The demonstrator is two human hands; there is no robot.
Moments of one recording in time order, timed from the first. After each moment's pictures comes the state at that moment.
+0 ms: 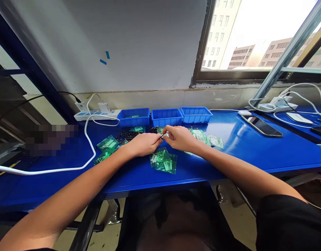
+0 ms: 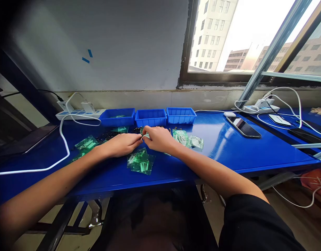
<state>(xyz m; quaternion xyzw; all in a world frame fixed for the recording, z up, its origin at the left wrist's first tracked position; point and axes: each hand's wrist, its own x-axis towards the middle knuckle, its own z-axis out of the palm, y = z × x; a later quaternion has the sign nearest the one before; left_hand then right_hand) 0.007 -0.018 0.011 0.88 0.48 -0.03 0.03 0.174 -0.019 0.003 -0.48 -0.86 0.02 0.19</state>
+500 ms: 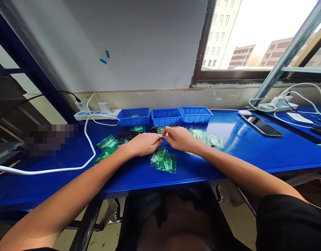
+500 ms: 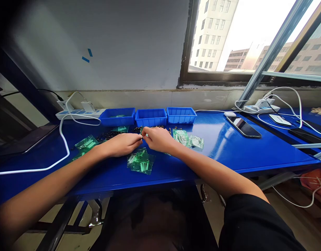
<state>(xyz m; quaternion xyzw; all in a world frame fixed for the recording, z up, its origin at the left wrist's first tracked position) 0.007 -0.018 0.012 0.89 0.46 -0.03 0.03 0.174 -0.020 0.006 -0.47 -0.87 0.02 0.16</state>
